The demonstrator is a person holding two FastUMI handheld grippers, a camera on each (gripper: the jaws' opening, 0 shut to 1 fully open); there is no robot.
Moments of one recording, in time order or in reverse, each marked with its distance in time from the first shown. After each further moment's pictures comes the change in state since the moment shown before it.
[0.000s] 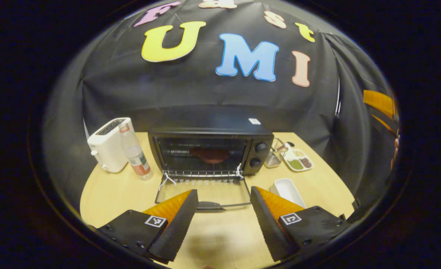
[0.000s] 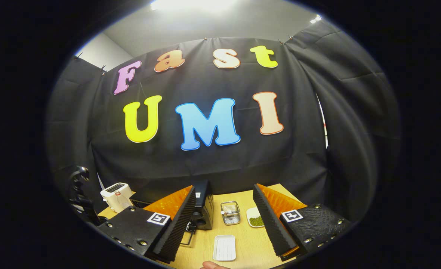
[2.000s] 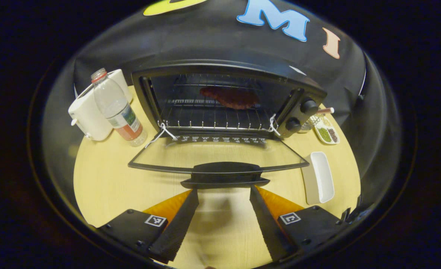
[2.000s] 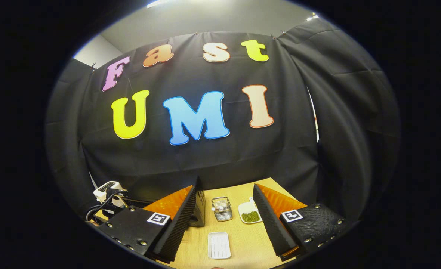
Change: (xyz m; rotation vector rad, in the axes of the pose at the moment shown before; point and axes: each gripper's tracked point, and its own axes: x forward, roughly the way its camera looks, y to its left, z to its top) left arm 0.074 0.041 -0.067 -0.054 0.350 0.023; right arm 0.002 -0.022 0.002 0.012 0.050 -0.061
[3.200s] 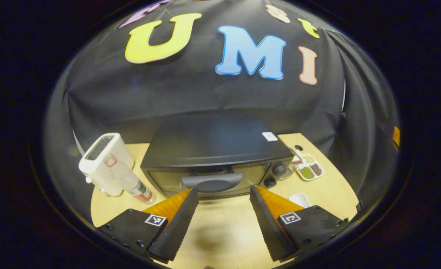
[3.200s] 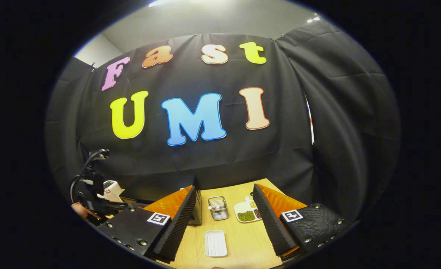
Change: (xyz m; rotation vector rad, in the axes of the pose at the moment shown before) left arm -0.096 -0.037 0.117 0.142 -0.416 -0.050; right arm -0.016 -0.011 0.004 -0.013 -0.009 -0.042
